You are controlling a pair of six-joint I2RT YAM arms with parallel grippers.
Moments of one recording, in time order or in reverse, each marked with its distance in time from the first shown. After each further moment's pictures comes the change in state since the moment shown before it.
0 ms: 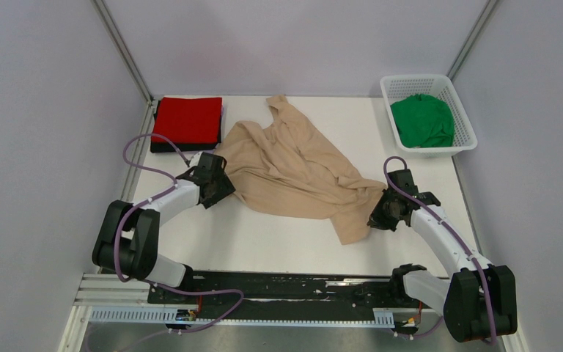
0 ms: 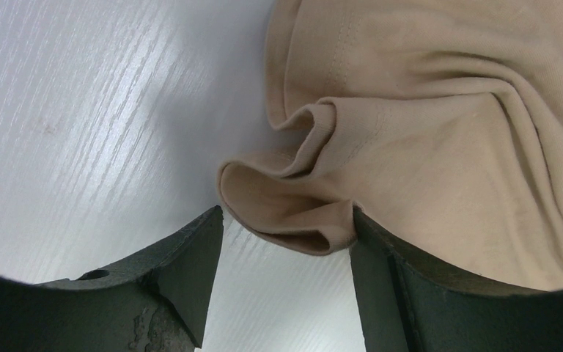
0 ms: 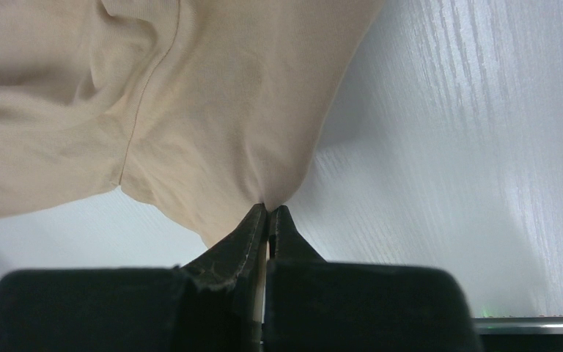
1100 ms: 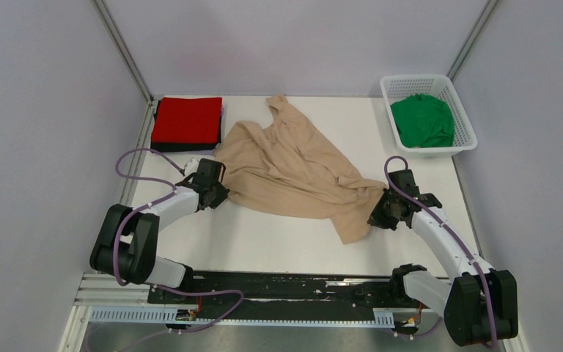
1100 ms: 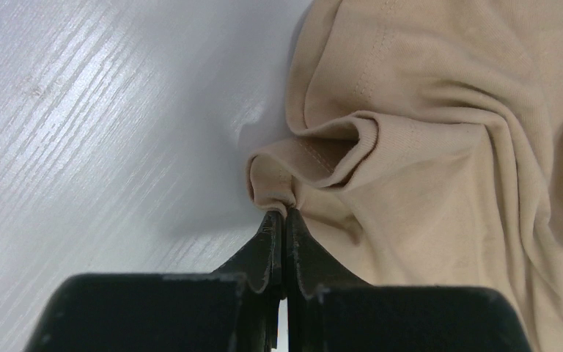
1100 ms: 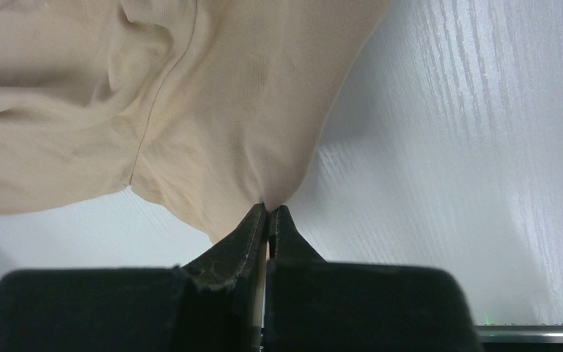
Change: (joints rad) left arm 0.000 -0.027 -0.083 0.094 -0.025 -0.193; right arm 0.000 -0.022 -0.004 0.016 0.002 -0.004
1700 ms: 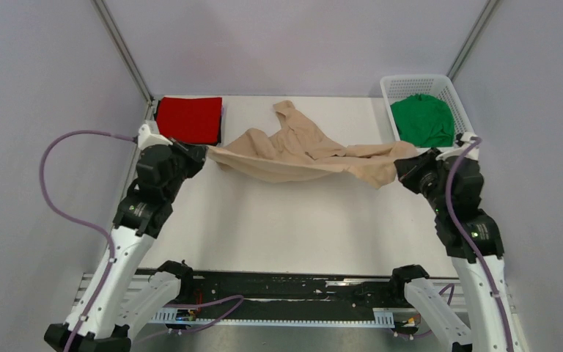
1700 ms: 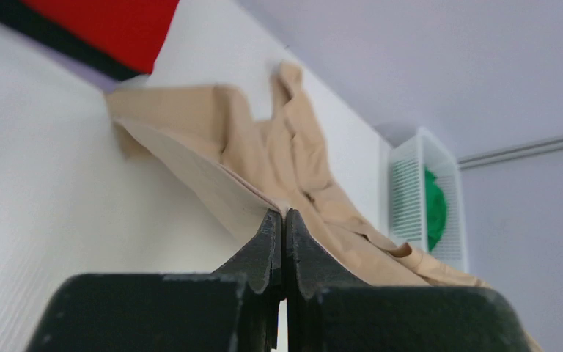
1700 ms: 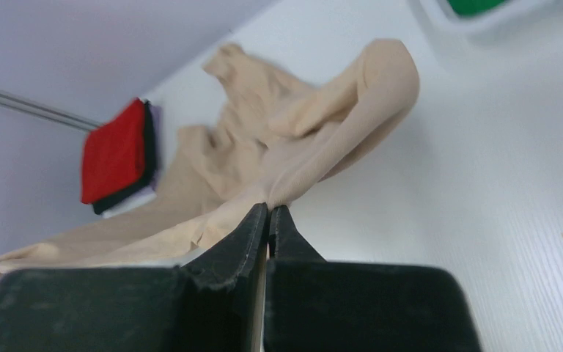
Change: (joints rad) left arm 0.000 -0.605 0.280 -0.201 0.024 0.137; right arm 0.001 -0.362 0.426 -0.023 0.117 -0.032
